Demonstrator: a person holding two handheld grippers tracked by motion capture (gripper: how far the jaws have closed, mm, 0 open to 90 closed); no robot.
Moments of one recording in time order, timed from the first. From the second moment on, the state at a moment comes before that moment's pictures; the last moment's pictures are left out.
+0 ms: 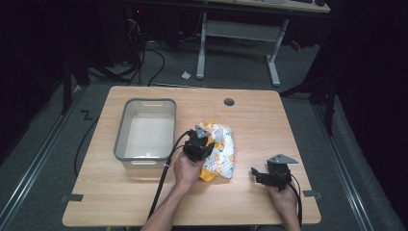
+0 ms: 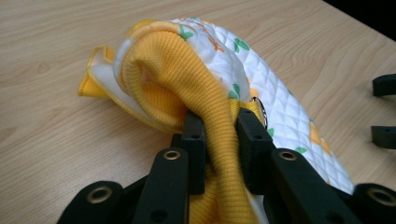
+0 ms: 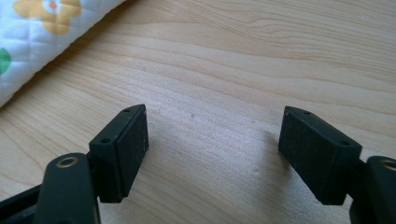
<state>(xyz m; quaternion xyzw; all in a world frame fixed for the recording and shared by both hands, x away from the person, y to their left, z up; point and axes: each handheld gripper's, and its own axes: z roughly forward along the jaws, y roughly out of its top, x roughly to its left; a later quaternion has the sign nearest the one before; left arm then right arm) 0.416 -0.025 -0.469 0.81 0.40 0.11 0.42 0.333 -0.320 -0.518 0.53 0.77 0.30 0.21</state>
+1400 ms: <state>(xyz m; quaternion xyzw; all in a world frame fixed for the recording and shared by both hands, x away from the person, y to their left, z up) 0.398 0.011 -0.425 0.79 0.38 0.11 0.47 0.334 -0.320 -0.518 0.53 0.77 0.30 0.21</state>
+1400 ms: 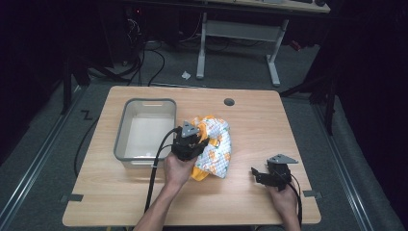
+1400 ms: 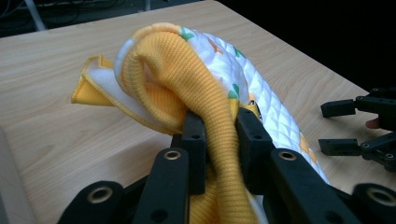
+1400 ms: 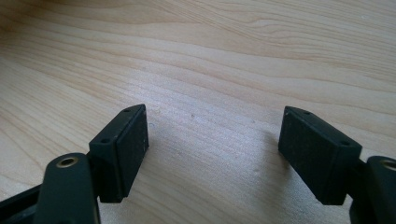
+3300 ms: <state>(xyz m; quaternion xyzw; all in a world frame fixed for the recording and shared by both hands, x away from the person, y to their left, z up) 0.407 0.109 -0.381 0.74 0.42 0.14 0.51 0.334 -0.320 -0.518 0.53 0.77 0.30 0.21</state>
